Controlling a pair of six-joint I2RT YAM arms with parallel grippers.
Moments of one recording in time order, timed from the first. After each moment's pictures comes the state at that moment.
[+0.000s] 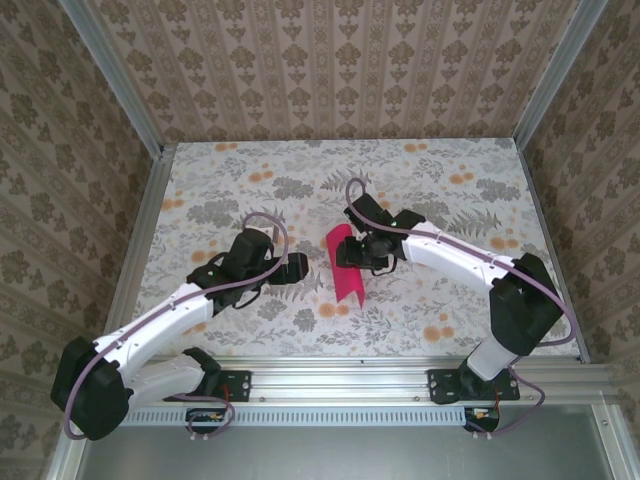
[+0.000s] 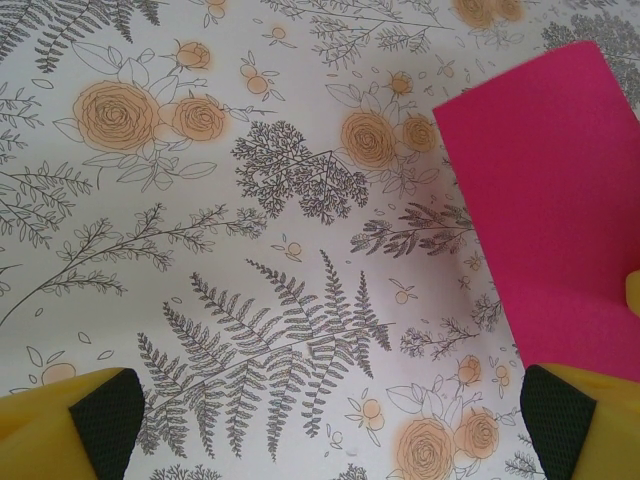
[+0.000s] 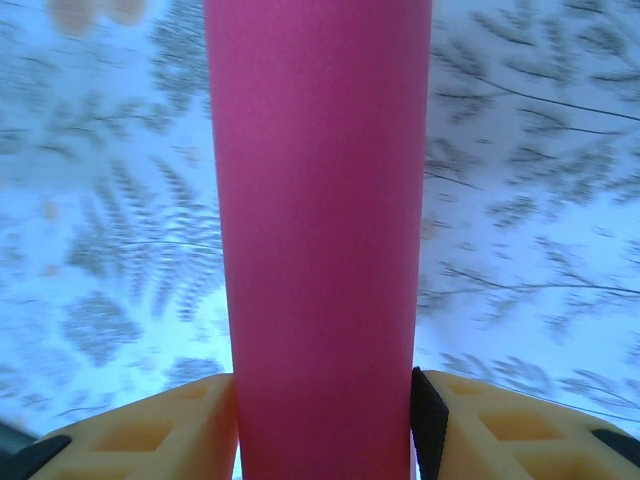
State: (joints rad) left arm -0.70 1.06 0.68 -0.39 -0.01 -0.59; right arm 0.67 1.60 1.21 -0.69 -0.15 0.71
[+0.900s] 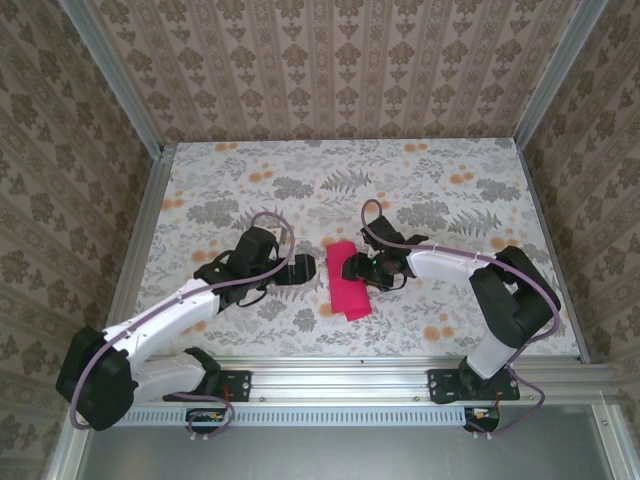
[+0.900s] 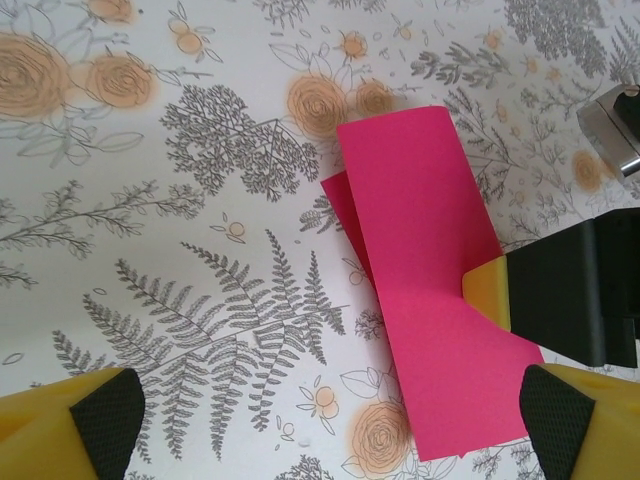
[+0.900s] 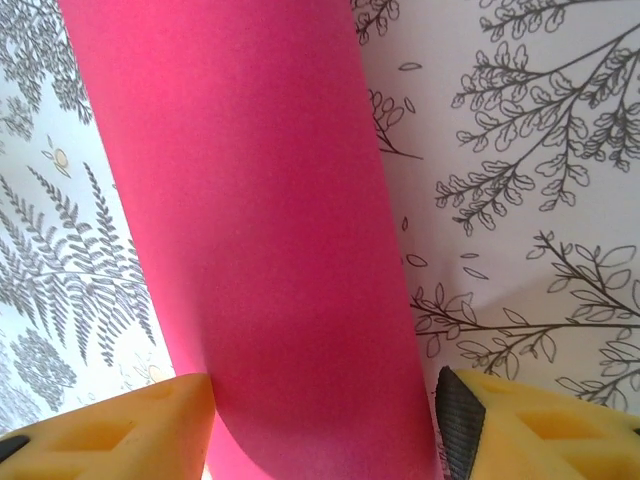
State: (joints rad) left arm -0.71 1.13 0.68 -0.34 0.10 -0.61; right arm 0.59 1.65 0.89 -0.37 -0.27 0.78
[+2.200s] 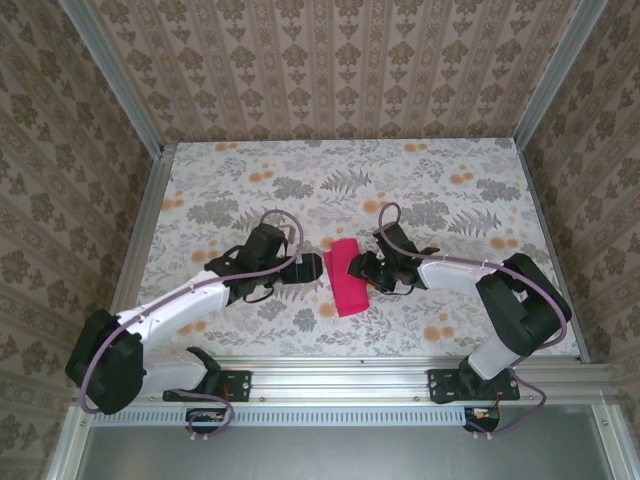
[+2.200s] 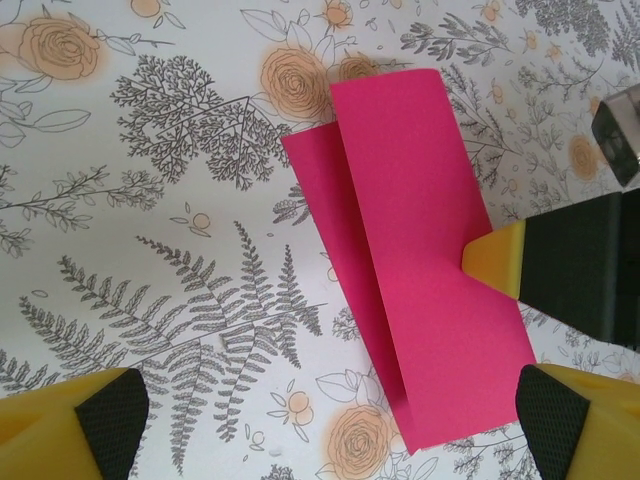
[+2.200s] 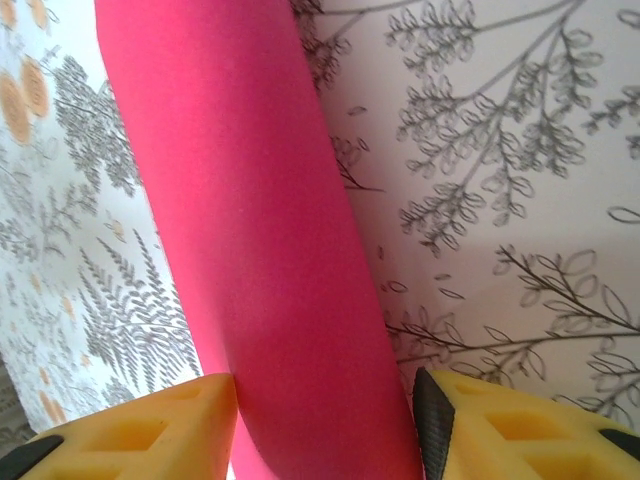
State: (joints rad) left arm -0.72 1.22 0.72 -0.32 0.14 -0.64; right arm 0.55 1.59 0.73 -0.12 -0.29 0.99
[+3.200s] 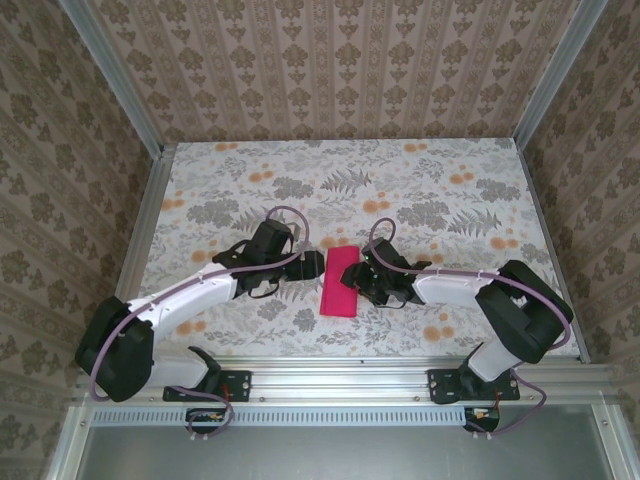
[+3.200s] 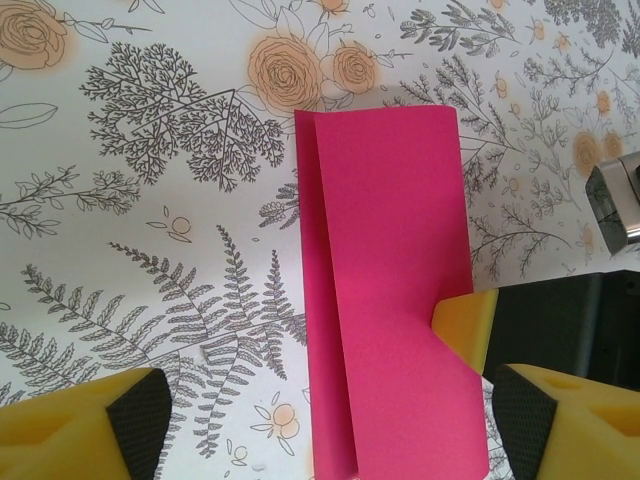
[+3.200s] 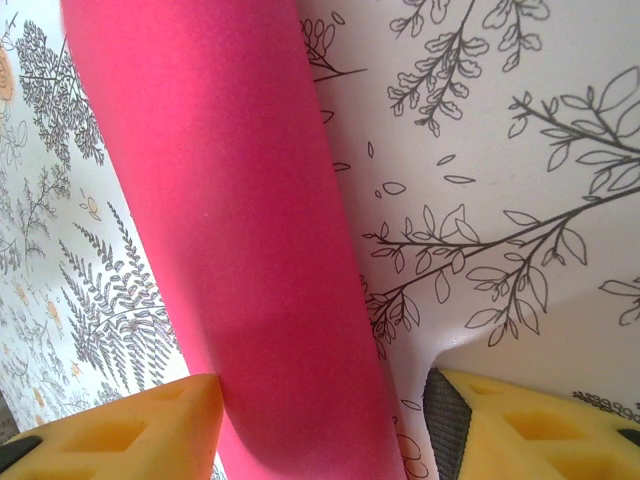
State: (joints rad) left arm -0.72 1.30 0.76 -0.32 0.16 -0.66; right arm 0.68 1.56 0.67 -0.05 -0.16 1.18
